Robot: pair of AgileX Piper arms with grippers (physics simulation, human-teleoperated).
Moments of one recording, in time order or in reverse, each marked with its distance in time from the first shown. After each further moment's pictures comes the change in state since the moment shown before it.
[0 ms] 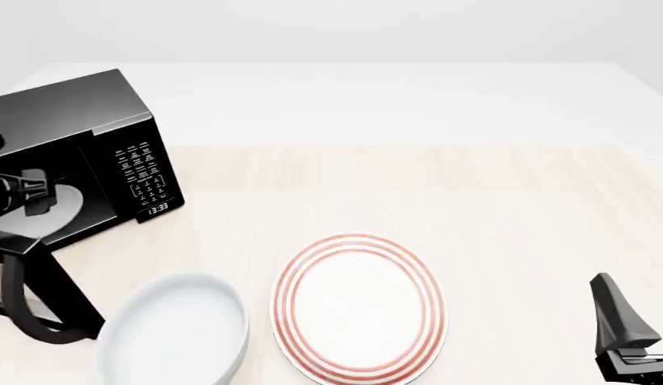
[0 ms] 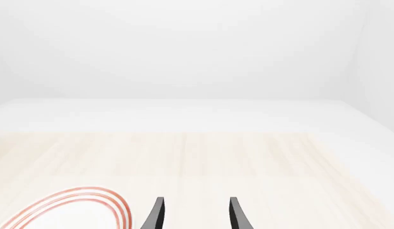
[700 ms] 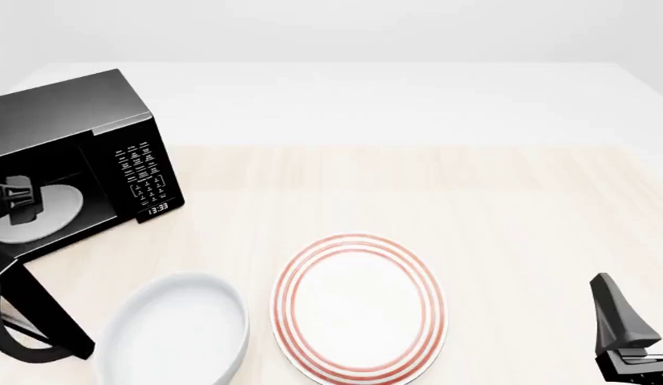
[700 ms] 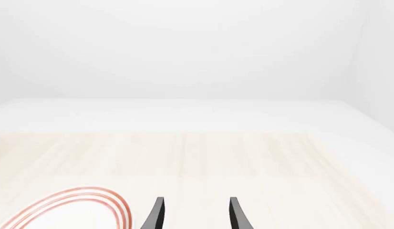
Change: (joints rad) left arm 0.038 -0.058 0.037 0.017 0.006; right arm 0.000 0.000 0.000 0.000 0.000
